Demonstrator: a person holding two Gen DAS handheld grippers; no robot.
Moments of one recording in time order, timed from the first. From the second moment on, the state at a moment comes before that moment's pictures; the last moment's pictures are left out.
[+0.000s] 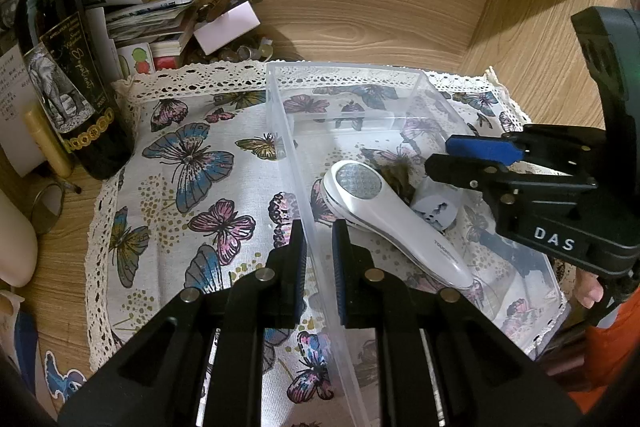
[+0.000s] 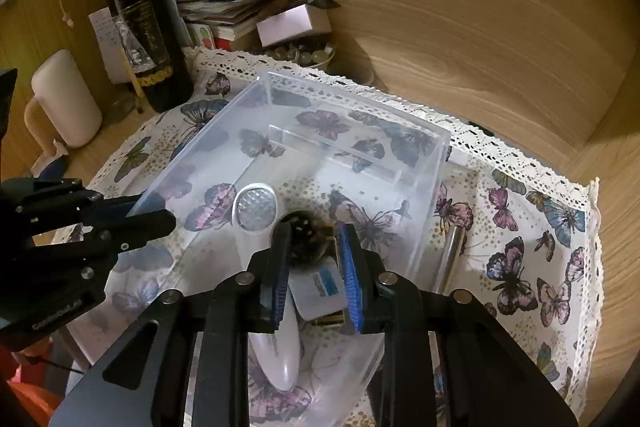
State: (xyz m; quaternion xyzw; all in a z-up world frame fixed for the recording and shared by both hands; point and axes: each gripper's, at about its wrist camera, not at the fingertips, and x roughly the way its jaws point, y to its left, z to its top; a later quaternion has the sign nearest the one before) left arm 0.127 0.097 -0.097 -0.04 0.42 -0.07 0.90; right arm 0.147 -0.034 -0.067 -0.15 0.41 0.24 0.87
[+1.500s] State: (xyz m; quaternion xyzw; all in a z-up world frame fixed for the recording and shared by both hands) left arm 0.127 0.096 -0.097 -0.04 0.42 -0.07 0.90; right arm 0.064 -0.167 -0.110 -0.07 0.47 0.10 0.87
